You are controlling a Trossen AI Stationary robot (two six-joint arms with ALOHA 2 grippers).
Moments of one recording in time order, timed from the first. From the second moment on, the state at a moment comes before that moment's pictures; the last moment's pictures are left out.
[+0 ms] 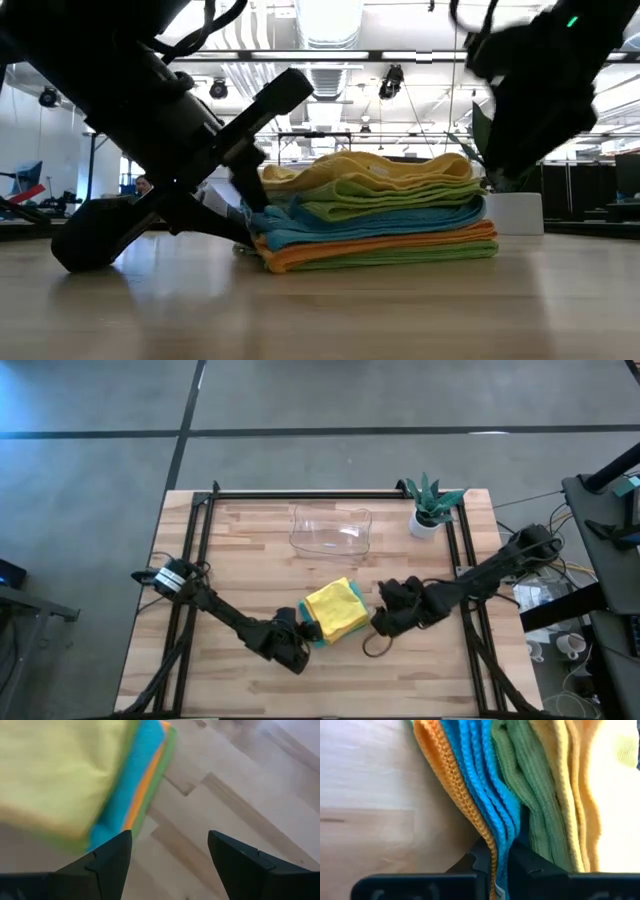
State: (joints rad) left arm -0.51 1.98 1.08 -0.18 -0.72 -2.07; right arm 0.46 1.50 0.90 -0.72 0.47 1.18
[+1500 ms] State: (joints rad) left arm -0.52 1.91 1.13 -0.38 -0.73 -1.80; right arm 0.29 1.73 0.82 -0.06 0.14 1.26
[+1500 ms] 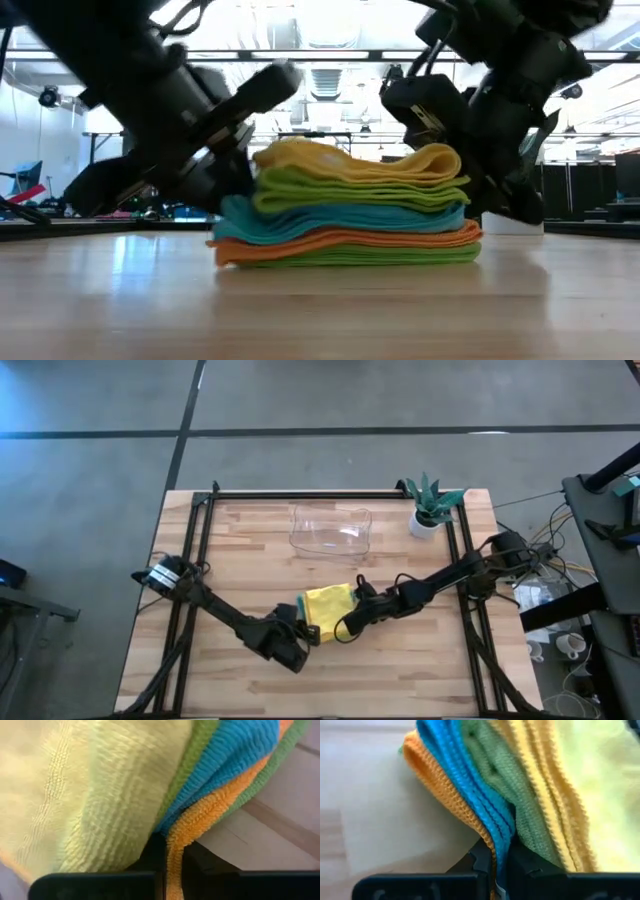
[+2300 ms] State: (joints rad) left arm -0.26 1.55 1.15 -0.46 -0.57 -1.36; right arm 0.12 1.72 1.47 -0.94 0.12 0.97
